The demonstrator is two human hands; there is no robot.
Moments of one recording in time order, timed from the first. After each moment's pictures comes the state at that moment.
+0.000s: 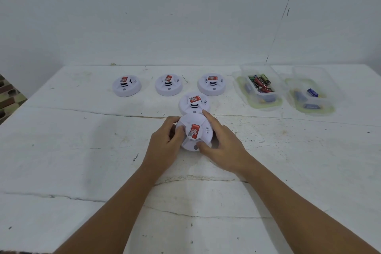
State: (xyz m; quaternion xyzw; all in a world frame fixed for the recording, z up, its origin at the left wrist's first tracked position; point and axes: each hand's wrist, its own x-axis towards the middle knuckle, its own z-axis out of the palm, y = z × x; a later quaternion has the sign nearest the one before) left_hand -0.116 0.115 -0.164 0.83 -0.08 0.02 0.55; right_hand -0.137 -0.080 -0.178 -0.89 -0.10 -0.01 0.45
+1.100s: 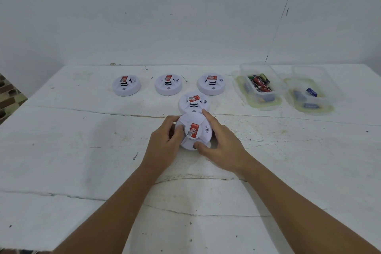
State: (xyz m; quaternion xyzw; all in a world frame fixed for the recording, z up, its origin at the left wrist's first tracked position) left_hand -0.118 0.115 -0.163 0.83 -0.08 0.02 0.55; right_hand -0.140 -0.080 -0.174 -0.89 -0.11 -0.02 0.45
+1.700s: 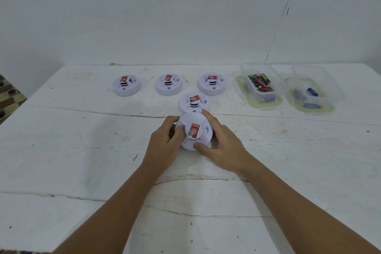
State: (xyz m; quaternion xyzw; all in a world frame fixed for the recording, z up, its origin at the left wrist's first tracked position) left_hand -0.116 0.116 -0.166 0.84 -0.09 0.03 0.54; right_hand -0.137 -0.082 -0.178 -0.89 -0.11 -0.02 0.45
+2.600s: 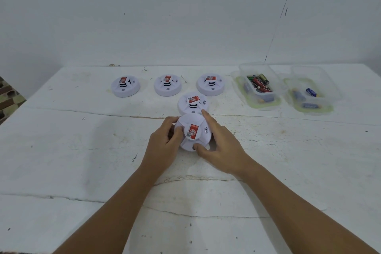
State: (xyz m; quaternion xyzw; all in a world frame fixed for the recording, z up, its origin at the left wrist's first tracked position) left_hand -0.116 0.115 -0.165 0.83 -0.09 0.03 0.55; right_hand -0.137 -0.080 -0.182 -0.90 -0.11 -0.03 0.43
